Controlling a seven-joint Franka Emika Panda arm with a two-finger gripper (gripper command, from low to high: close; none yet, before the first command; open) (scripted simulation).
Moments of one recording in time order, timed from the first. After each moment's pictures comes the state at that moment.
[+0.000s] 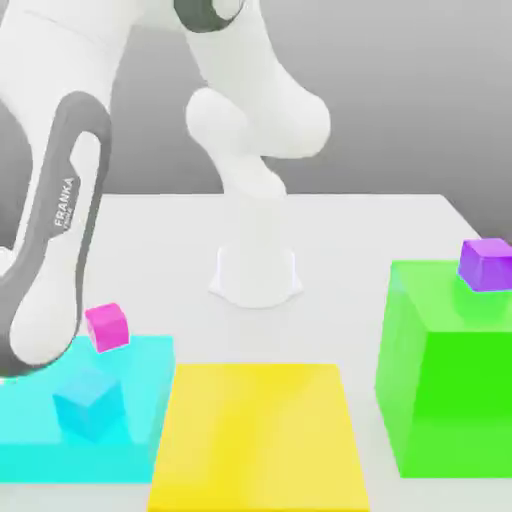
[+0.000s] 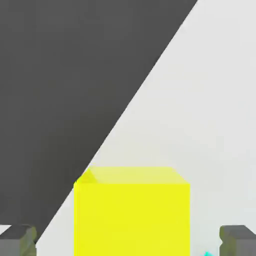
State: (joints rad) arm -0.44 0.66 -0.13 -1.95 0.16 2.61 1.09
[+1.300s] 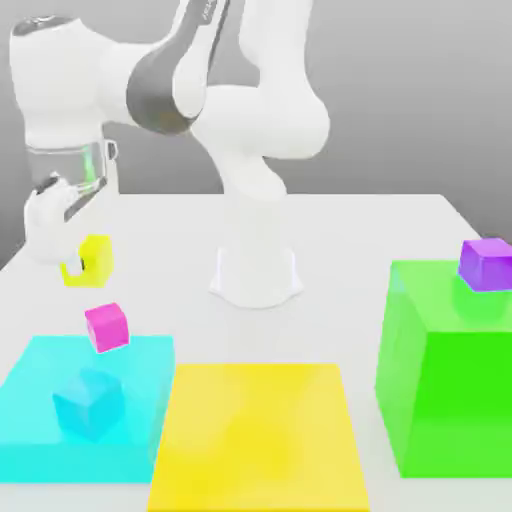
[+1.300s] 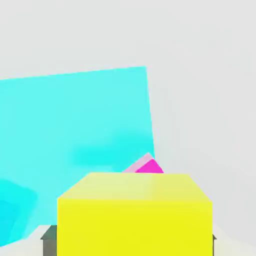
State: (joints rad) arm -0.52 -0.41 -0.21 -2.87 -0.13 2.47 1.88
